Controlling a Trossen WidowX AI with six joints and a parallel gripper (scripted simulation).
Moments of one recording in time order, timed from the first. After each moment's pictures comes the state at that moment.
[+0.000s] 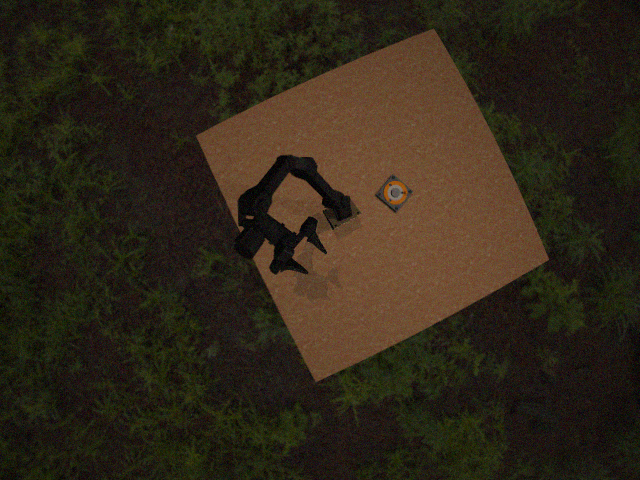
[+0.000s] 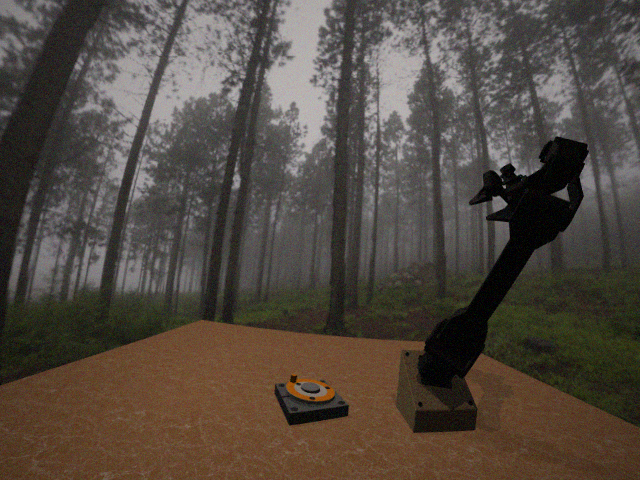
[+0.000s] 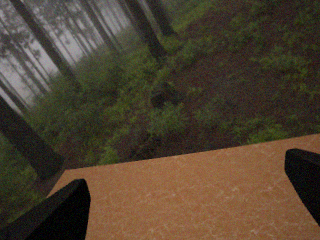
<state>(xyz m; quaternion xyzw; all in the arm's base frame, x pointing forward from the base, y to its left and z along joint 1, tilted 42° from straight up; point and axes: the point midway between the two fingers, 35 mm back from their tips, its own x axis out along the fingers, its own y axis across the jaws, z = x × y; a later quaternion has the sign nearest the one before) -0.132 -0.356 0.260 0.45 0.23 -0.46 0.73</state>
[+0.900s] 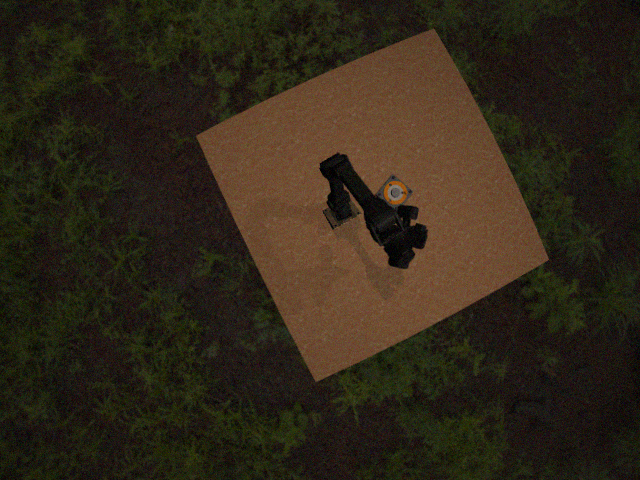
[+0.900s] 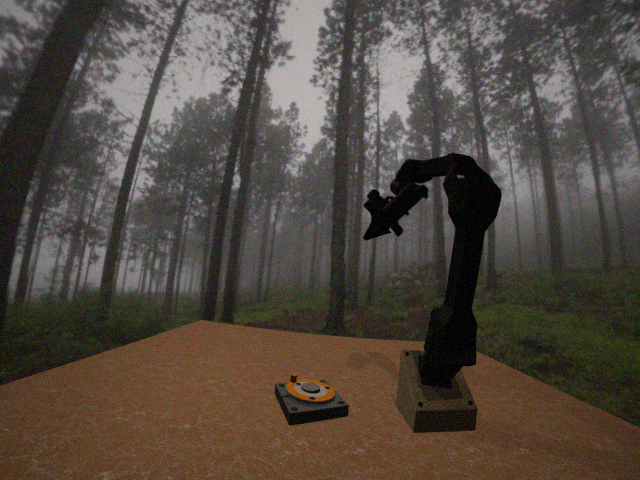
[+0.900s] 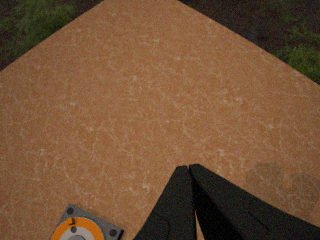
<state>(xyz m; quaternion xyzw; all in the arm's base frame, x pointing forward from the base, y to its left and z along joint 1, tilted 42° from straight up) 0.173 -0.333 0.127 0.41 0.46 -0.10 0.79</state>
